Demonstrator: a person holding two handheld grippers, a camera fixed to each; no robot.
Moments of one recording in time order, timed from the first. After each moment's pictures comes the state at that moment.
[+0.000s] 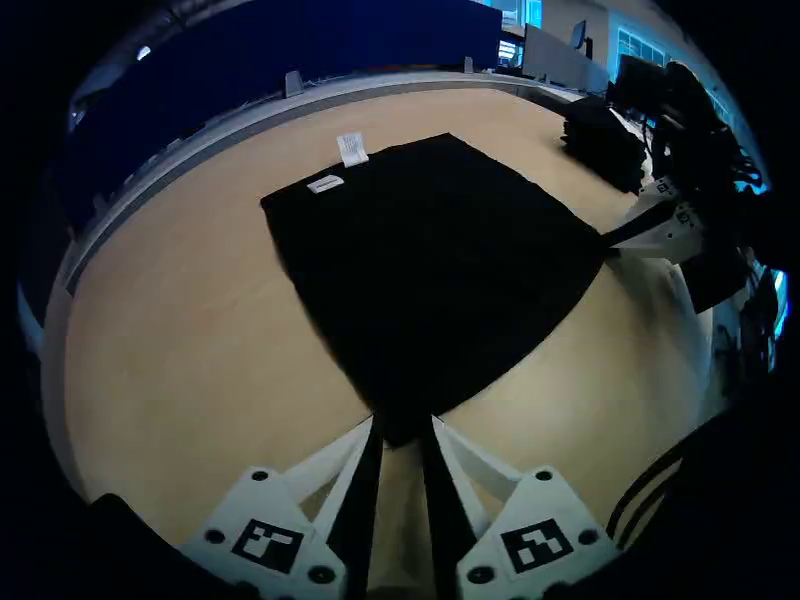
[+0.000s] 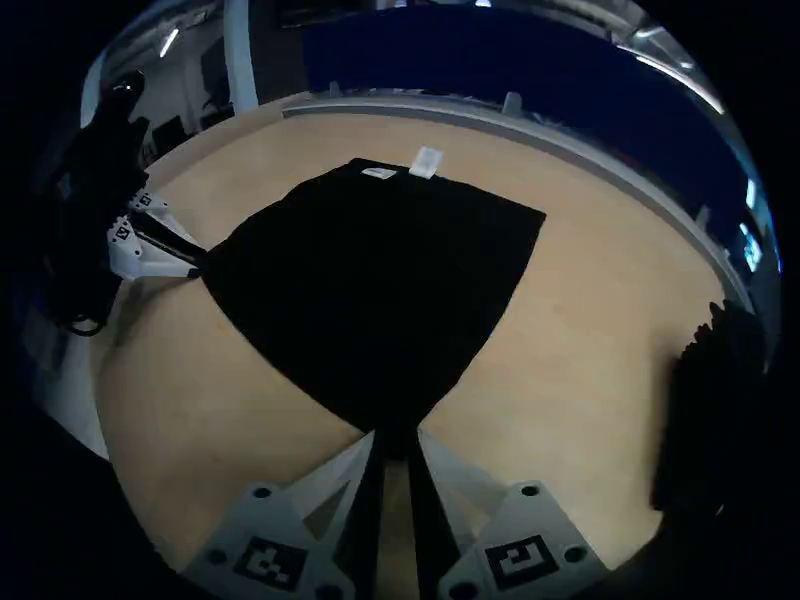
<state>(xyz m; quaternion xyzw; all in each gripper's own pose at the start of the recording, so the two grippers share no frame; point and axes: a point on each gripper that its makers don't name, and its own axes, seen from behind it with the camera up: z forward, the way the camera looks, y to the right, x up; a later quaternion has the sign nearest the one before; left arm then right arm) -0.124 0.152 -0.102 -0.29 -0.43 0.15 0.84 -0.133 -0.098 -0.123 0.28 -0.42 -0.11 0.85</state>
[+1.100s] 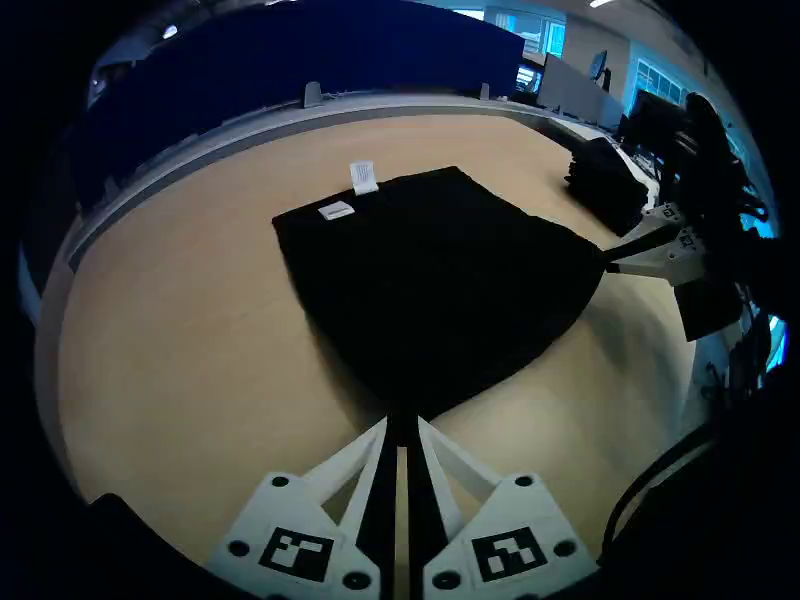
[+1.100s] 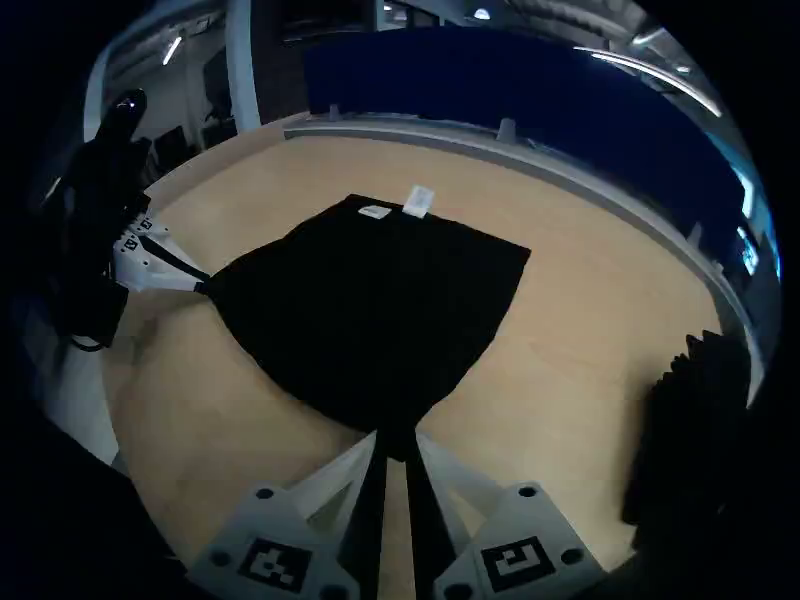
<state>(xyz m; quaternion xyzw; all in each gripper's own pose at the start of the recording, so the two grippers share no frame) -0.092 0.163 -0.100 -0.28 -0.42 0.09 0.86 -0.082 -0.094 -0.106 0.28 -0.40 -0.11 0.87</state>
